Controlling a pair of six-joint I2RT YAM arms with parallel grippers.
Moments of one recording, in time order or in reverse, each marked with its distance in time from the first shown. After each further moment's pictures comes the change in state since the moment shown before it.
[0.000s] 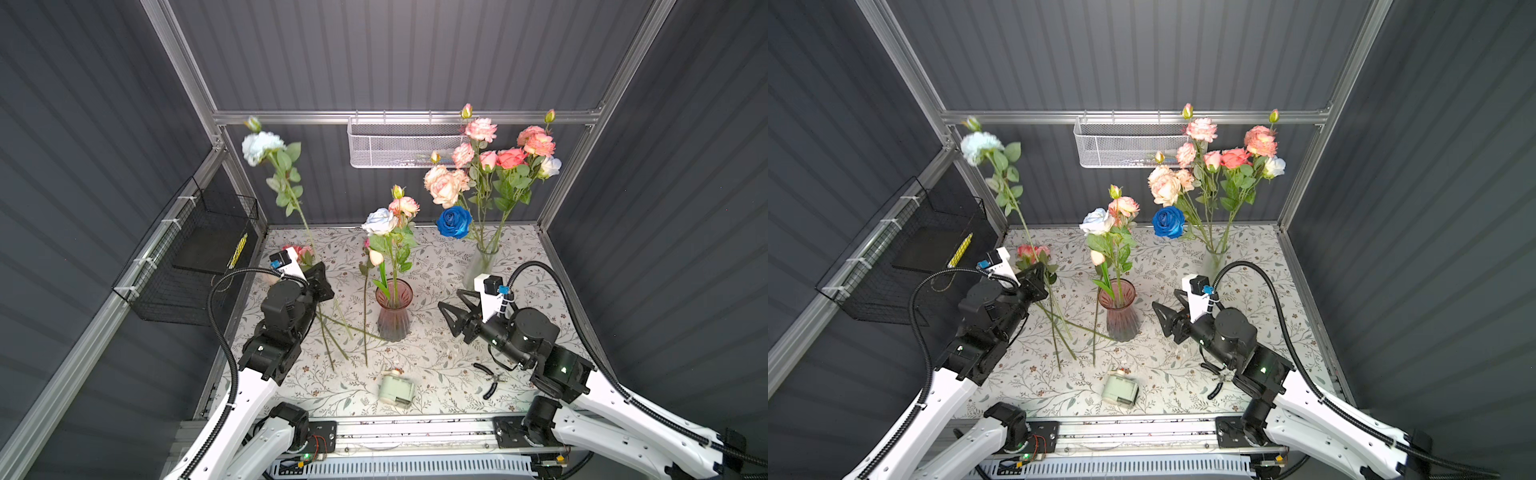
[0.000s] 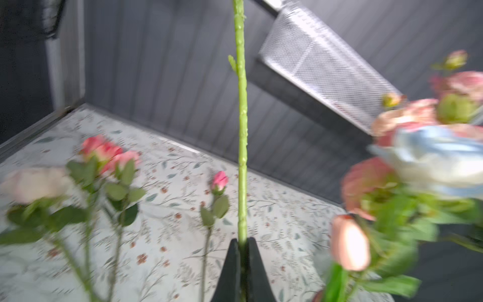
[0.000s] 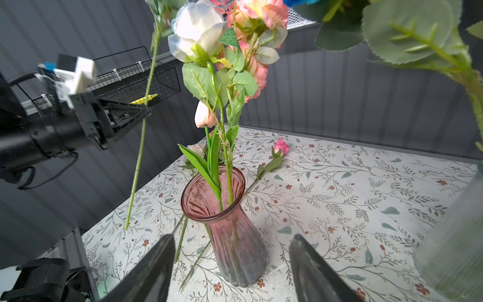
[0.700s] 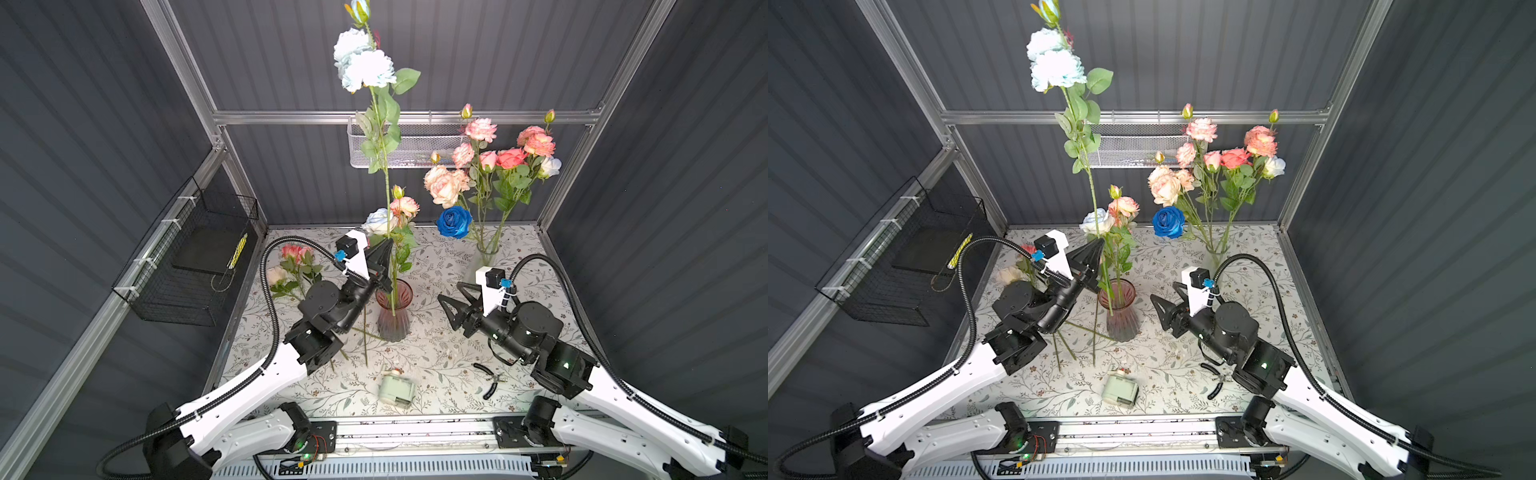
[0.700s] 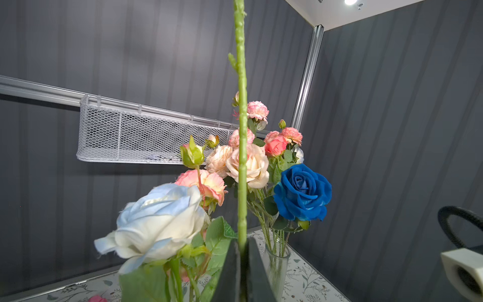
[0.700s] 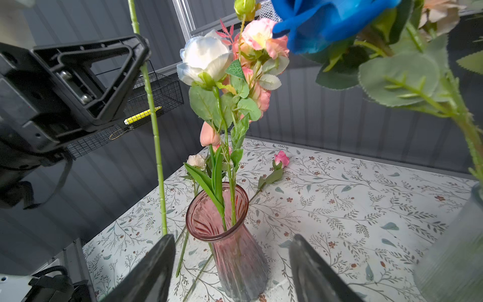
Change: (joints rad) left arm -0.452 0.295 0.095 0.595 -0.109 0.414; right arm 0.000 0.022 0.071 -0.011 0.010 -0.014
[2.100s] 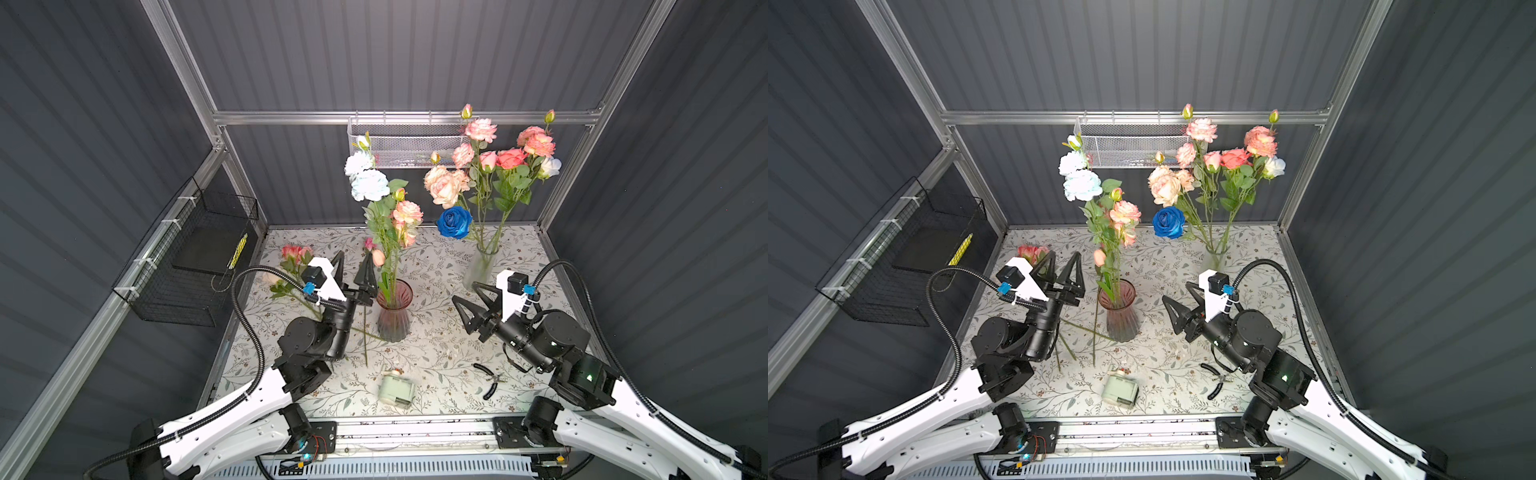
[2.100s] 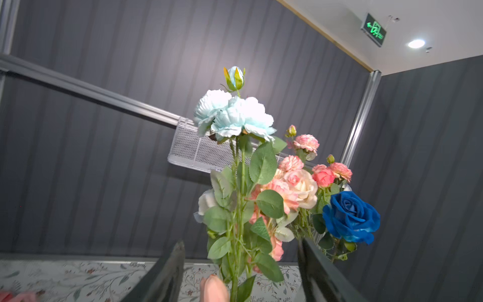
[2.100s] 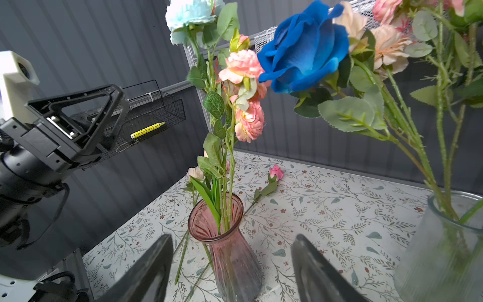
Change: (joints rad) left arm -0.112 -0.251 -0.208 0.055 -0.405 0.006; right arm 0.000 -0.133 -0.009 -0.060 0.021 -0.023
